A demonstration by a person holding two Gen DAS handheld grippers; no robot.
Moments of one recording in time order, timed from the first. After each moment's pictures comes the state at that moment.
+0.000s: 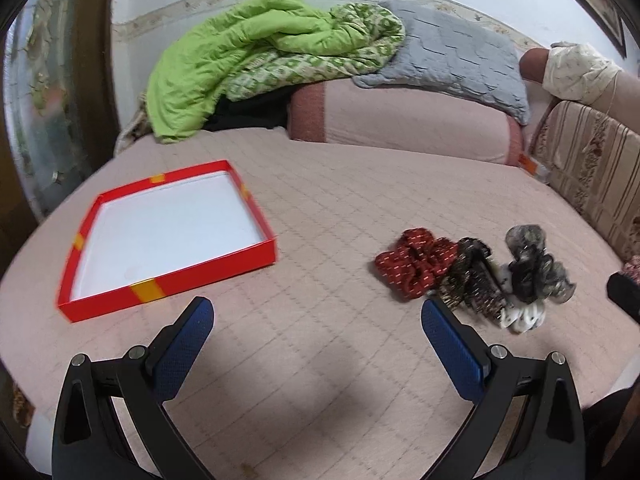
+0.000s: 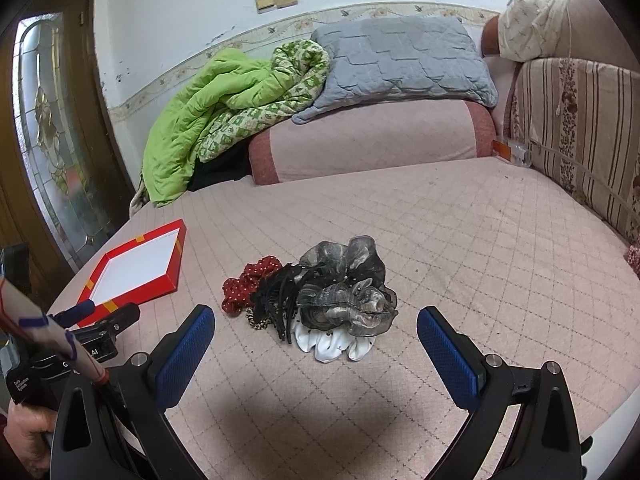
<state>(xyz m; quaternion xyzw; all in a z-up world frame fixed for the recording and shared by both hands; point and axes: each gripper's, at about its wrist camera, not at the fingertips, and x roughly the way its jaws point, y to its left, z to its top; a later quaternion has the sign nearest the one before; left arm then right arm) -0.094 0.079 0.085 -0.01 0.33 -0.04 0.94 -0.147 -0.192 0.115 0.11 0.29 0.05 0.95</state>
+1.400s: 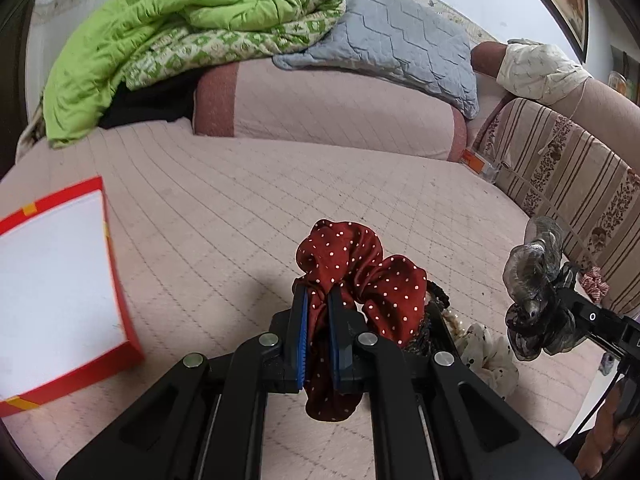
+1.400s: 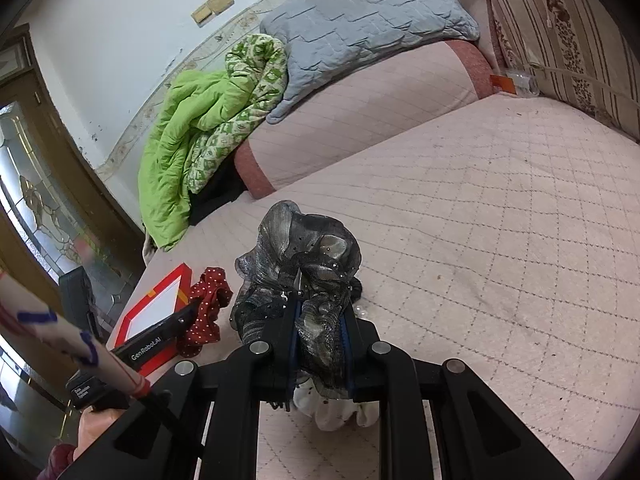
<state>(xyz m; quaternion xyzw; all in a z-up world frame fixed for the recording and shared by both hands) 0.015 0.025 0.075 -0.03 0.35 -0.17 0.92 -0.077 -0.234 0.097 0.24 0.31 0.08 0.92</state>
